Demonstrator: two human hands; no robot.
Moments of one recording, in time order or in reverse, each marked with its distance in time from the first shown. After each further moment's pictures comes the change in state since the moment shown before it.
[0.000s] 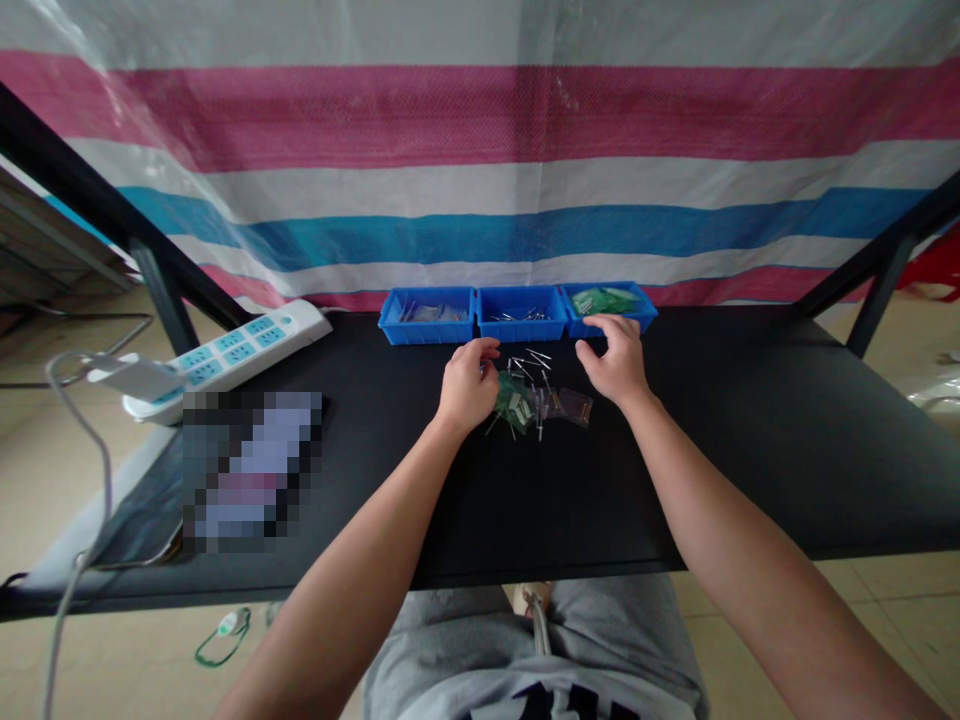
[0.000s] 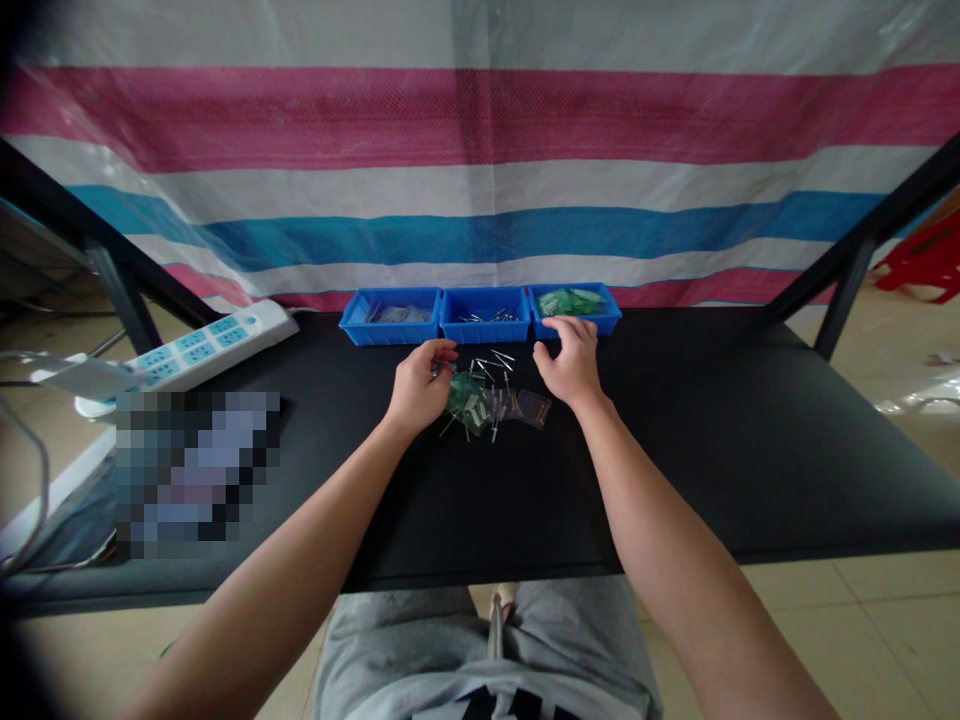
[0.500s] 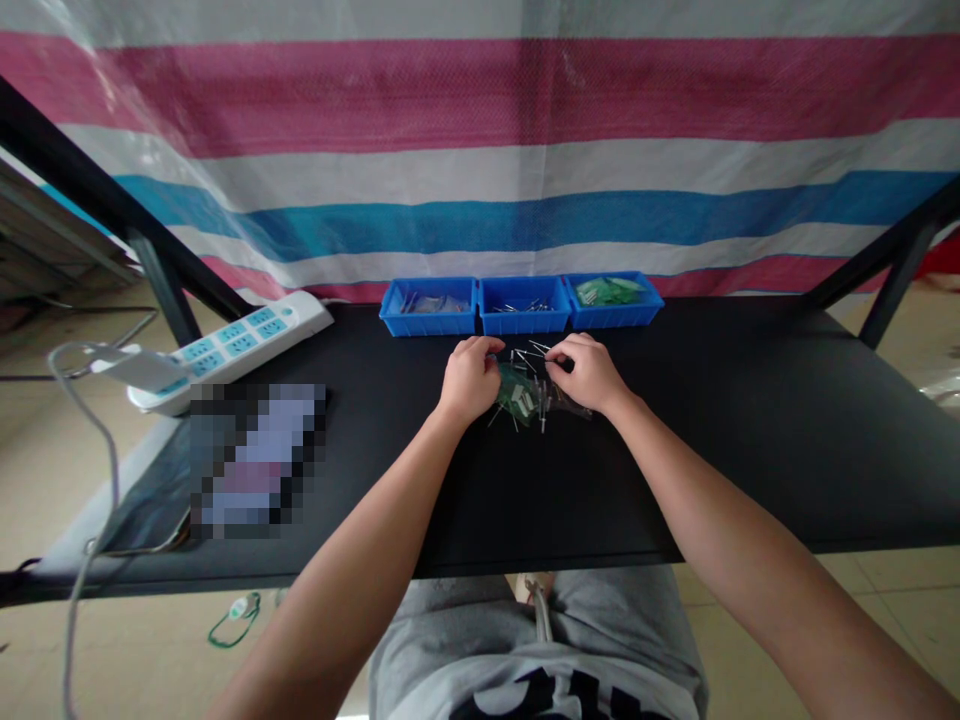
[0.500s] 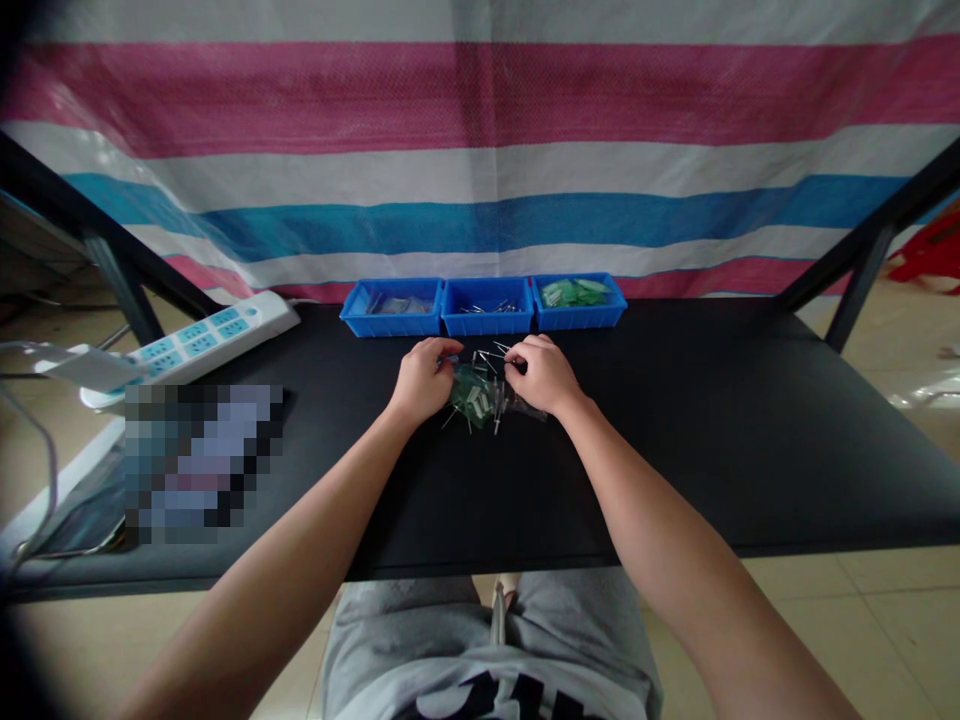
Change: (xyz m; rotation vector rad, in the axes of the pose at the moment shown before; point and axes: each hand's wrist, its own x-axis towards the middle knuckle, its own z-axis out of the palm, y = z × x) left_hand 0.002 -0.004 0.000 0.168 -0.075 0.044; right_hand -0.013 -0.030 0.013 0.118 -0.305 -0.124
